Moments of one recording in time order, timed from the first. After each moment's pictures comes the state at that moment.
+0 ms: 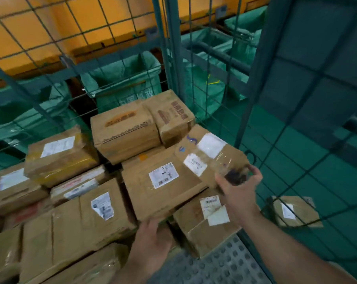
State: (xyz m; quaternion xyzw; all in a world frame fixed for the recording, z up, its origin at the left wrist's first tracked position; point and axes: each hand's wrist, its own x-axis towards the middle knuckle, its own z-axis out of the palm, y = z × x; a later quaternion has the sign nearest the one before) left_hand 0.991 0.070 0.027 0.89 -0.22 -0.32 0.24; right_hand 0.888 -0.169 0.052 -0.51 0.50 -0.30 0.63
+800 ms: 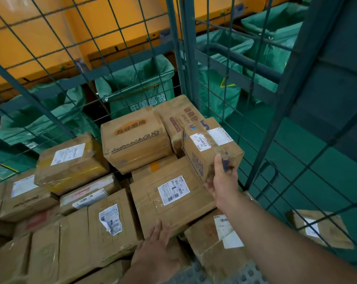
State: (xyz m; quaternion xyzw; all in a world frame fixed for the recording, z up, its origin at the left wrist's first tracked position) left_hand 1.037 0.048 0.007 0.88 -0.27 -0.38 -0.03; right_hand 1.013 -0.198 0.031 -0.33 0.53 -0.22 0.75
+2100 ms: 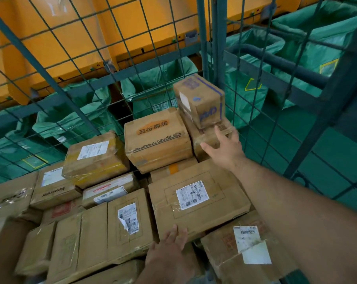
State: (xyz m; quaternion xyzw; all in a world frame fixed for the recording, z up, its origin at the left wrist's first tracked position) left_hand 1.049 0.032 0.021 0.86 -0.25 -0.44 -0.08; right_hand 1.089 -0.253 0.076 -0.85 0.34 -0.04 0.40
